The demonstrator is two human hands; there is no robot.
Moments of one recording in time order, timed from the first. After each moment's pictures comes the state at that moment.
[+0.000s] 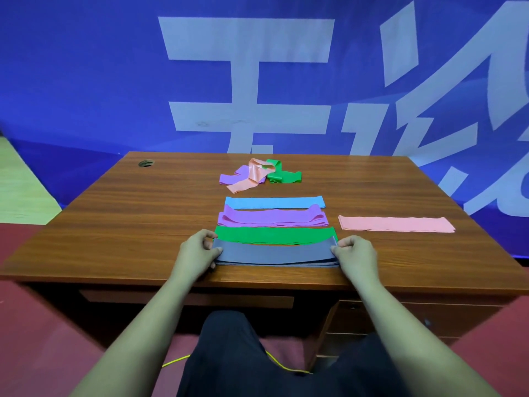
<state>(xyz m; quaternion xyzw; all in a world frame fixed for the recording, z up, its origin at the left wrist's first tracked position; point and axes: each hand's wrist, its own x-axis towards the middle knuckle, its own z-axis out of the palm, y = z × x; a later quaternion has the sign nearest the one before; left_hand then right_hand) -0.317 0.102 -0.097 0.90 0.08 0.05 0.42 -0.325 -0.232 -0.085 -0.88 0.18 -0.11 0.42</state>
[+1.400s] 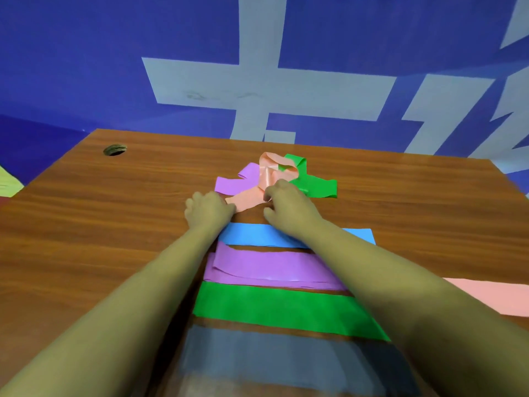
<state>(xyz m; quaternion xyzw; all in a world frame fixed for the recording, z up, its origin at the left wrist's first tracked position) -0.045 0.096 -0.120 0.95 0.23 0.03 0.21 -0.046 -0.086 -0.085 -0.97 -0.21 -0.02 0.15</state>
